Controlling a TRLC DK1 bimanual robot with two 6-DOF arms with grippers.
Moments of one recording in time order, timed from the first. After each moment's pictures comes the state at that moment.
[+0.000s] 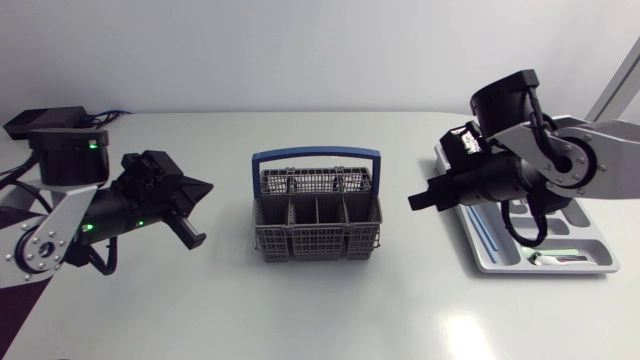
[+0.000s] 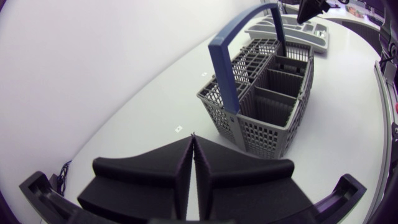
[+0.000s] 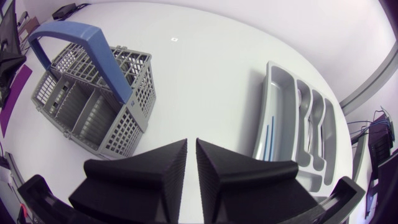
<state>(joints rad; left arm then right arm) -0.18 1.22 0.57 0.14 0.27 0.62 0.30 1.38 0.89 -0.40 0.07 -0.06</state>
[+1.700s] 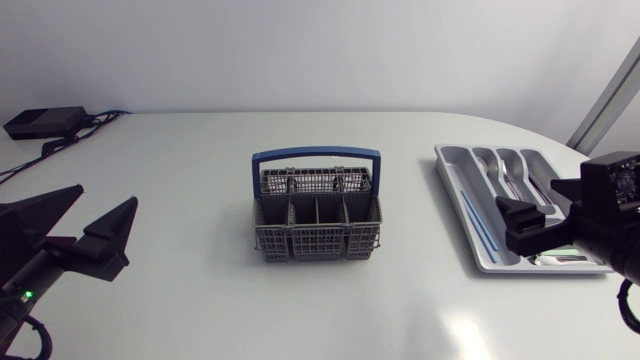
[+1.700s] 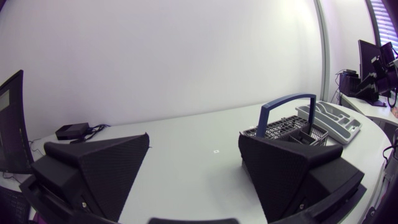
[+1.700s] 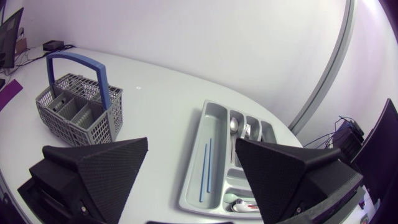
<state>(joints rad) -0.01 0.32 0.26 -0.06 0.14 0.12 0.12 0.62 0.52 -0.33 0.09 -0.23</state>
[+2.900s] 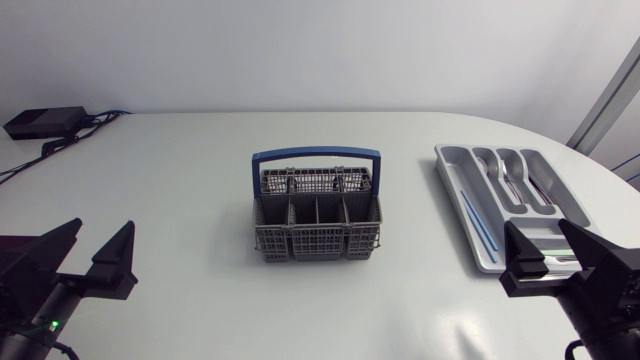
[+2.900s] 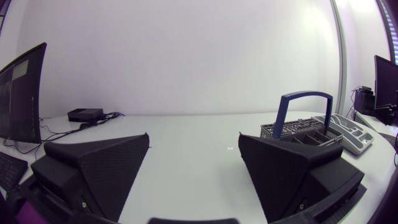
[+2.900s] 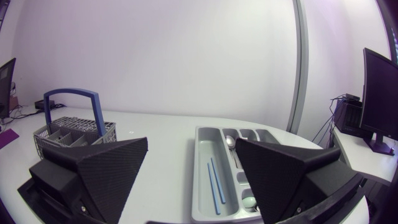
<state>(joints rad) -0.01 0.07 0.04 -0.03 0.03 0.03 0.00 0.06 0.03 -0.03 0.01 -0.03</state>
